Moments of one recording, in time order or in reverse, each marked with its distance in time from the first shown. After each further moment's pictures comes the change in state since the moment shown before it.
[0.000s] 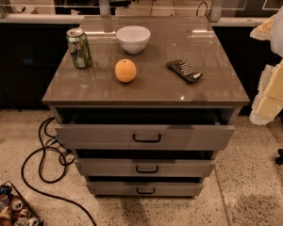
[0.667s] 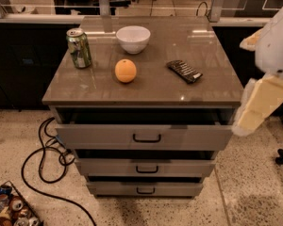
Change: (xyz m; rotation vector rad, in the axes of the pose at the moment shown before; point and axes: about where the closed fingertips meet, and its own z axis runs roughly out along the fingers) arm -0.013 0.016 0.019 0.016 -0.031 0.026
